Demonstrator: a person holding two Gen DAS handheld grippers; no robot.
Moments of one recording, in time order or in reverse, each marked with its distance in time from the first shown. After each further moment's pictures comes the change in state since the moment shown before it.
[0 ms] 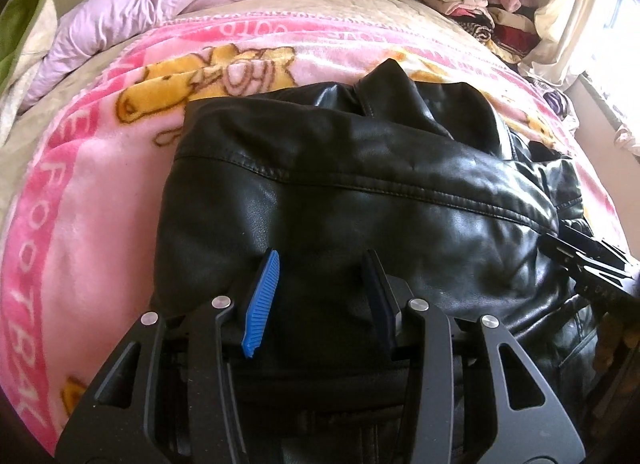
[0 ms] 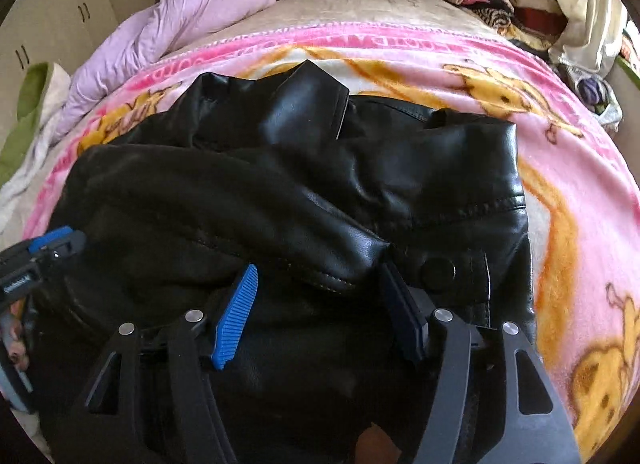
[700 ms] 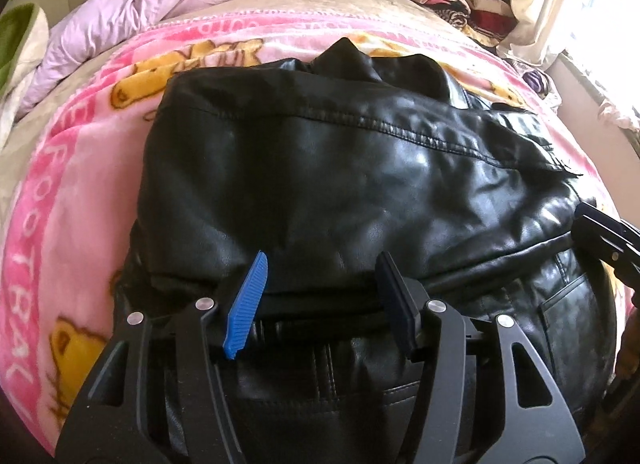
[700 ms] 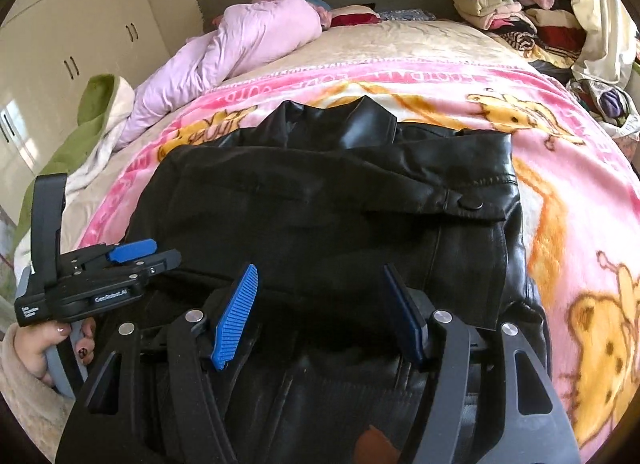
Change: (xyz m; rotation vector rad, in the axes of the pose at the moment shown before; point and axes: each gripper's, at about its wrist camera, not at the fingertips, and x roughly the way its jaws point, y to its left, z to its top) left arm -0.023 -0.029 -0.040 0.068 0.005 -0.024; right arm -0.085 0.020 -0.042 -0.021 -0.102 0.183
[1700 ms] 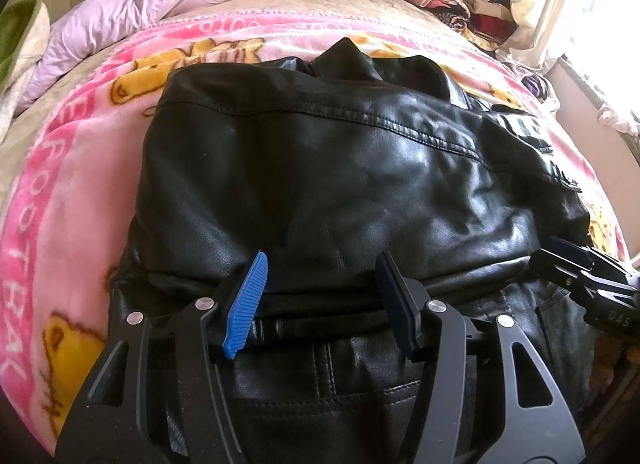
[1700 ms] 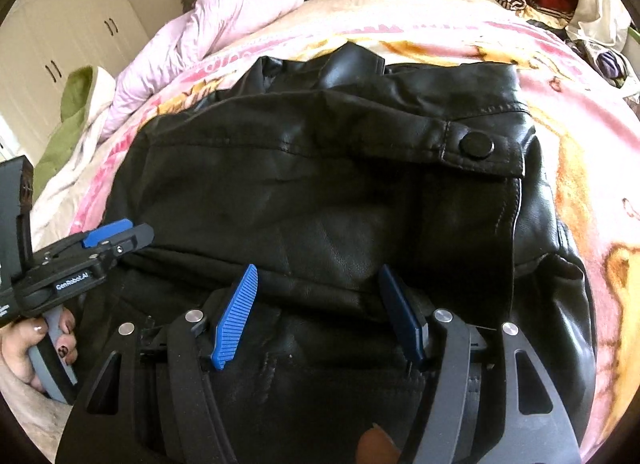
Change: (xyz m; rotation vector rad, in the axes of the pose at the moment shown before) left arm 0.001 0.003 -0.003 -0.014 -0.011 -0.018; right arm 0.031 -0.015 -0.020 0.097 0.087 0.003
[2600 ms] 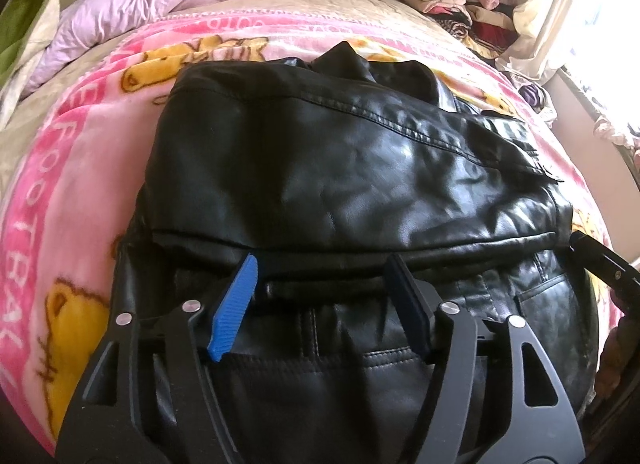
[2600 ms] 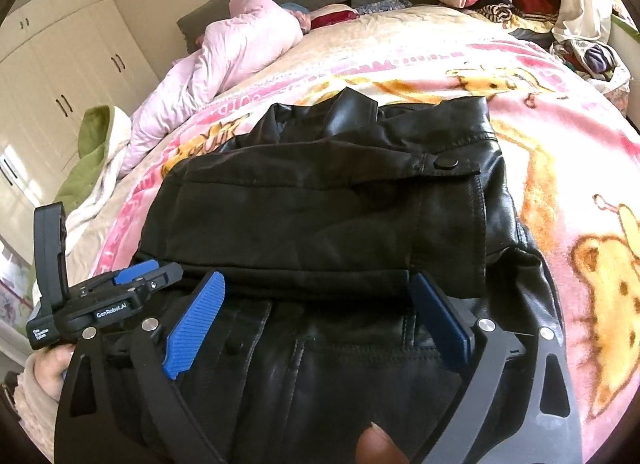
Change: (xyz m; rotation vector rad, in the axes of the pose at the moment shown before) left arm -0.020 -0.005 -0.011 -0.043 -0.002 -0.019; right arm -0.051 0.002 -0.001 0.043 -0.105 0.033
